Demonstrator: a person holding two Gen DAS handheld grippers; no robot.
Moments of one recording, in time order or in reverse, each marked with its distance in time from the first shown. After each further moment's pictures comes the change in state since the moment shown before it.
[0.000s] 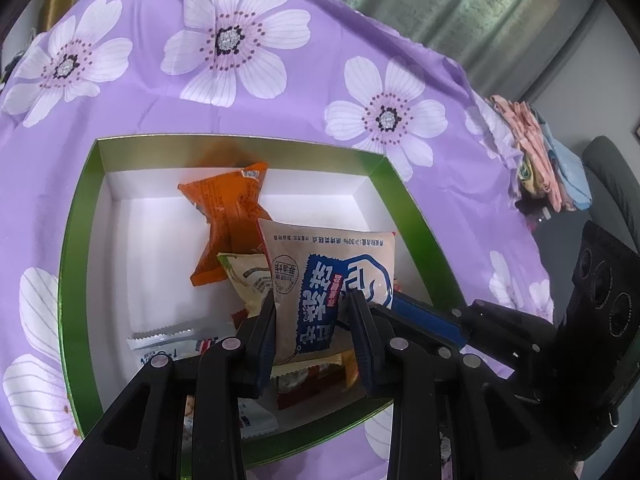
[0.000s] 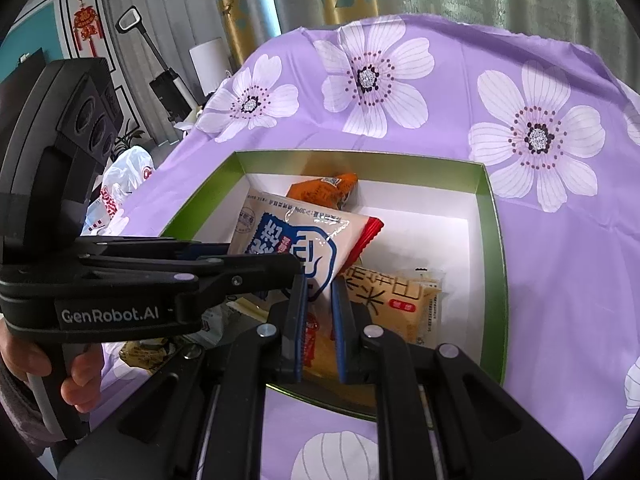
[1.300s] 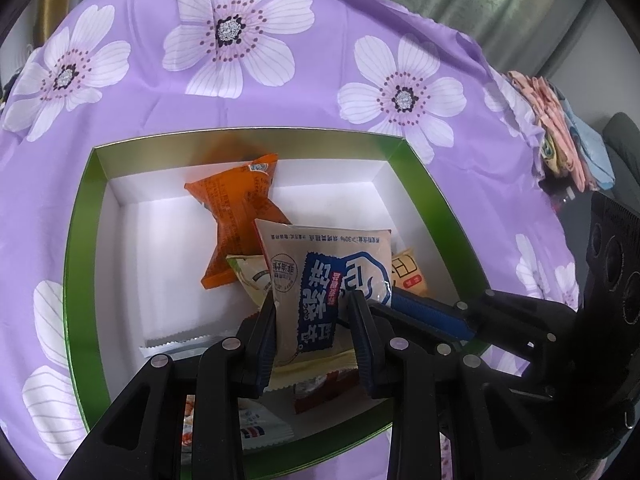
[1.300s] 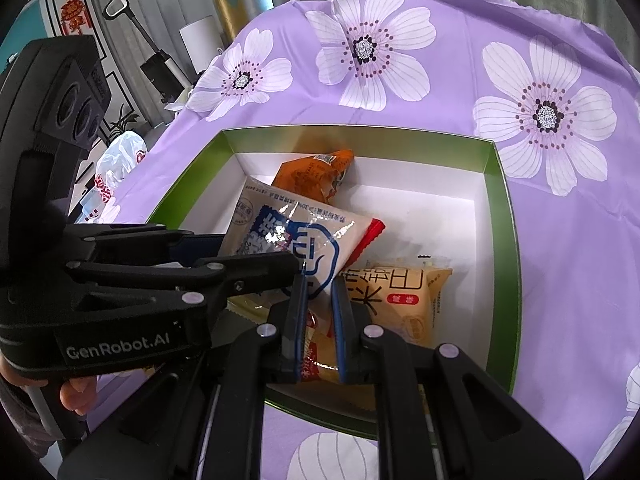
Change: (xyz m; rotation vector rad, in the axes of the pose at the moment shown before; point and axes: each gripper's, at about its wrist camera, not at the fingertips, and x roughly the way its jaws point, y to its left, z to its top) left arm 0.014 -0.005 0.008 0.047 0.061 0.099; right arm 0.018 -0.006 0.009 0.020 0.102 0.004
